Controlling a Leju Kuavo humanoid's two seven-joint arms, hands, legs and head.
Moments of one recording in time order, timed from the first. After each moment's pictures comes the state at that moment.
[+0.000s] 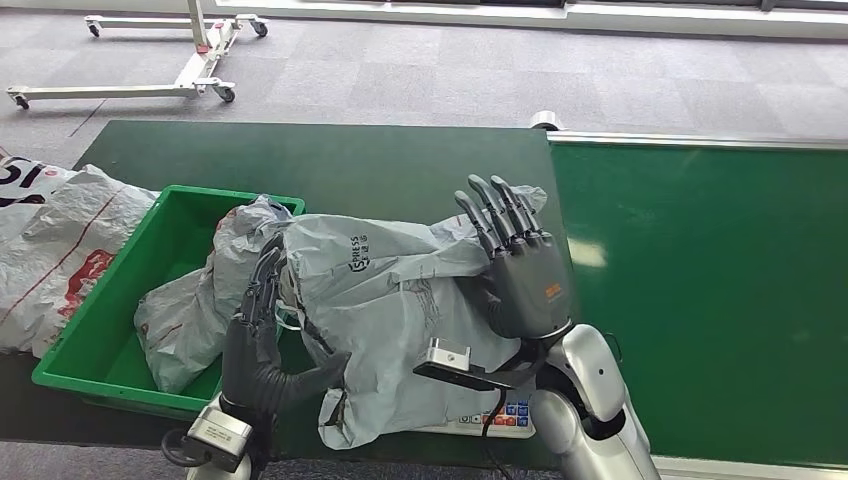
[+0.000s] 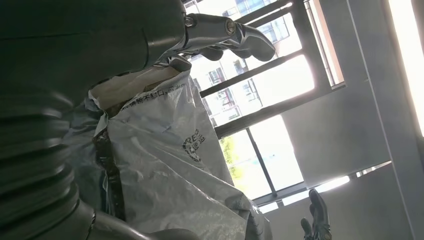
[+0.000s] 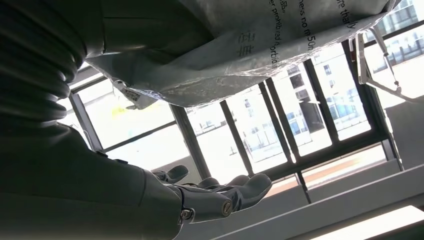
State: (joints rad) left arm 0.09 -0.04 -0.33 -1.77 -0.25 0.10 -0.70; right arm -0.24 0.05 0.44 -1.66 1.31 -0.31 -0.28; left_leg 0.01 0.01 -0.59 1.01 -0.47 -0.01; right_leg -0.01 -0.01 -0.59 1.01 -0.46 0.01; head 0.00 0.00
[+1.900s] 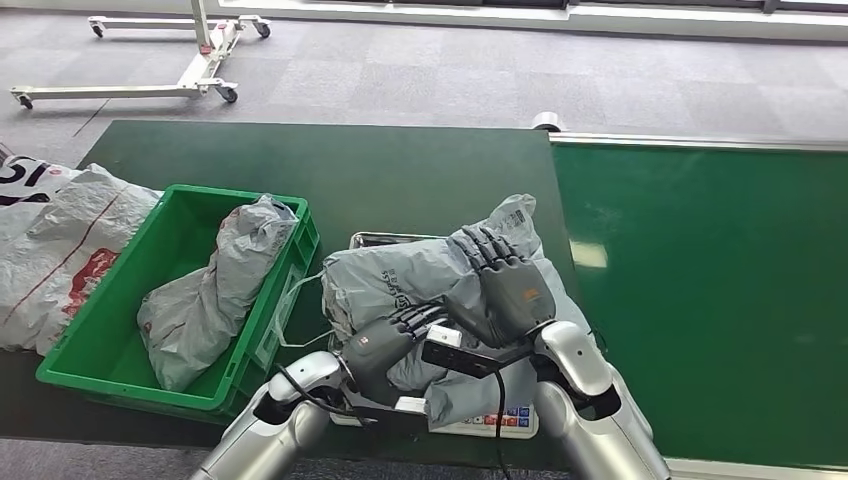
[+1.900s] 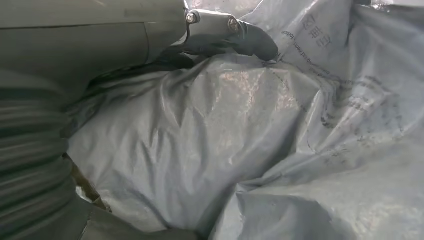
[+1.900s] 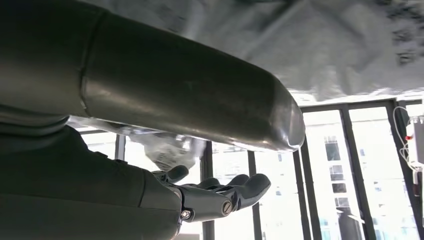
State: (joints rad) left arm -0.29 -0.01 -0.53 -1.09 -0.97 -0.17 -0.53; right arm -0.32 -0.02 0.48 -1.39 1.32 -0.10 -0.15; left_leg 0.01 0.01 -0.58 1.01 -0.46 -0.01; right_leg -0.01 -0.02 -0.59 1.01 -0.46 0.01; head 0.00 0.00
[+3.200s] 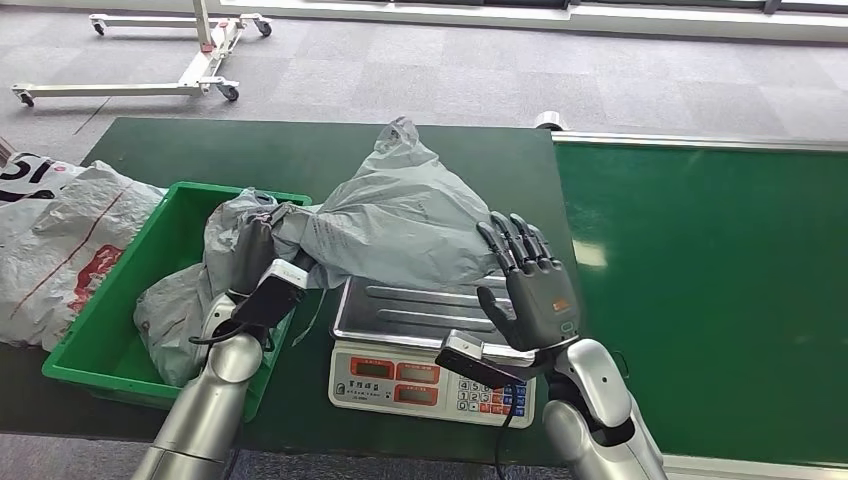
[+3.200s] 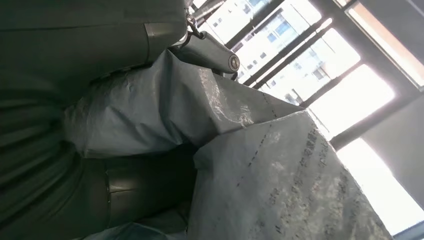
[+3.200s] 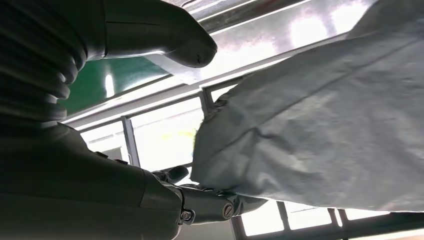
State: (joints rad) left arm -0.31 -0.03 -0.13 -1.33 -0.48 0.15 -0.57; right arm -0.21 -0.02 0.41 -1.54 1.31 -0.27 -0.16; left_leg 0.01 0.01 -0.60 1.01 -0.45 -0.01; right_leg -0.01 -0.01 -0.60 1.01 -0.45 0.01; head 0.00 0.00
